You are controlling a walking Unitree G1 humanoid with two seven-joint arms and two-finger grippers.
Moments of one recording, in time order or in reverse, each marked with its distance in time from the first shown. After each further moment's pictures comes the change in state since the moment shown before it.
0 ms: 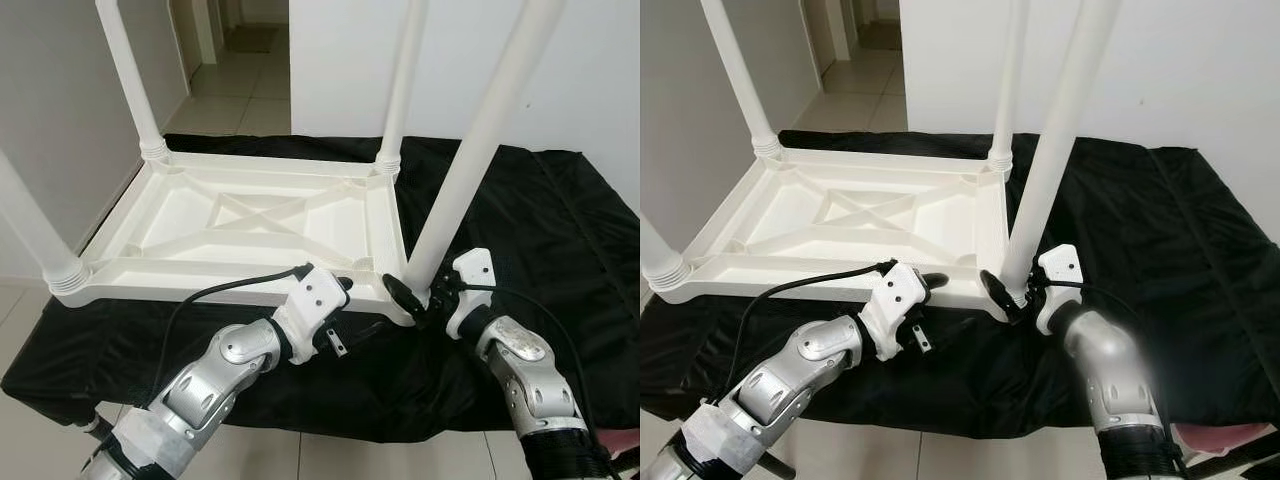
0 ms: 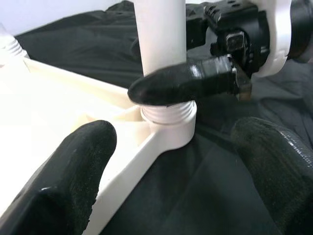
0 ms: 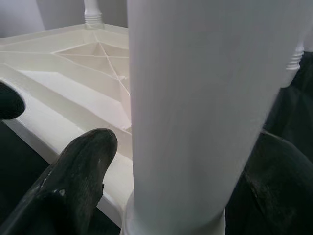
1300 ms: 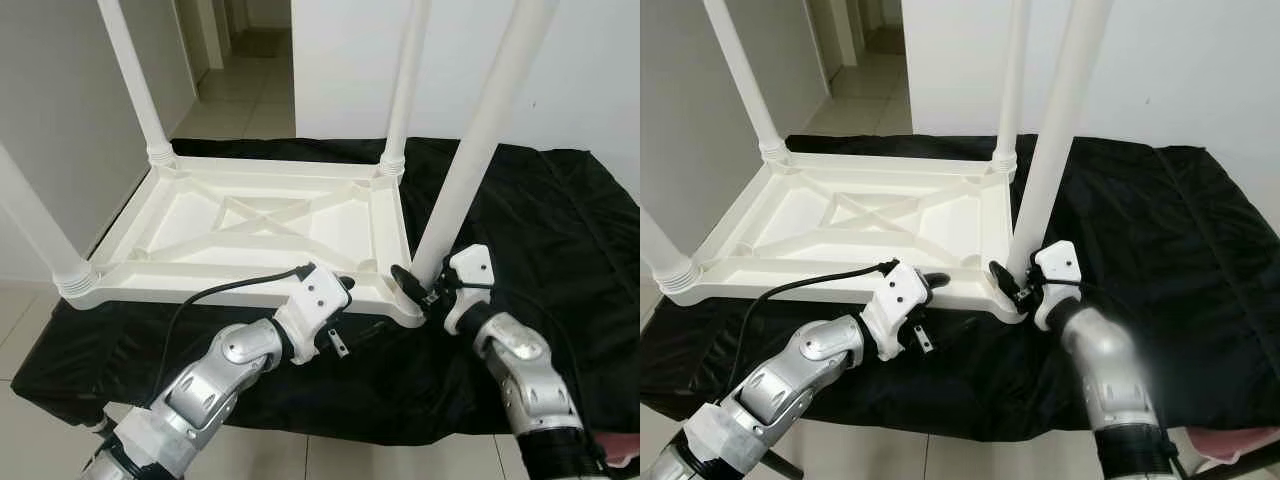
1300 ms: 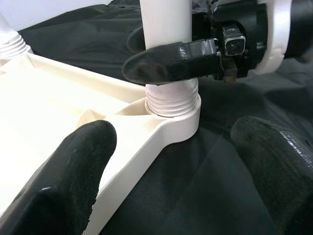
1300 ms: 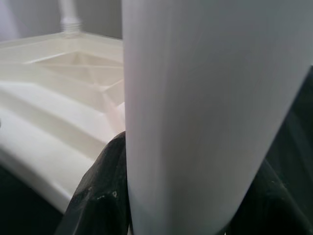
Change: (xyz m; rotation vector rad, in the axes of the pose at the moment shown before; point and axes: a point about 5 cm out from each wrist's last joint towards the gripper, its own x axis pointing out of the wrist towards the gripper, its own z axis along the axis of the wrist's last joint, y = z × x) left arm 0.001 0.000 -0.001 0.001 0.004 0.002; right arm 0.001 0.008 0.006 -0.035 -0.027 -0.172
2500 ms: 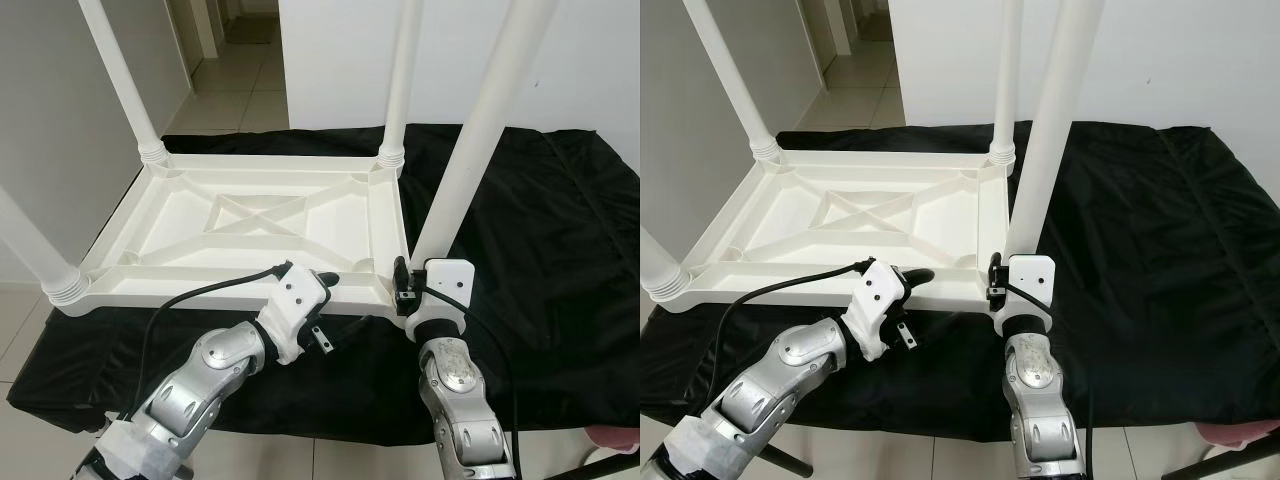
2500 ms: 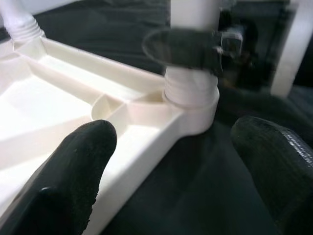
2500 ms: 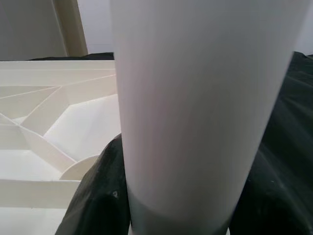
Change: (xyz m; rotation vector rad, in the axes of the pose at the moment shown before) left arm -0.023 -0.001 -0.007 -0.037 -0.017 -0.047; right arm -0.003 0.050 0.004 0.119 0.019 -0.522
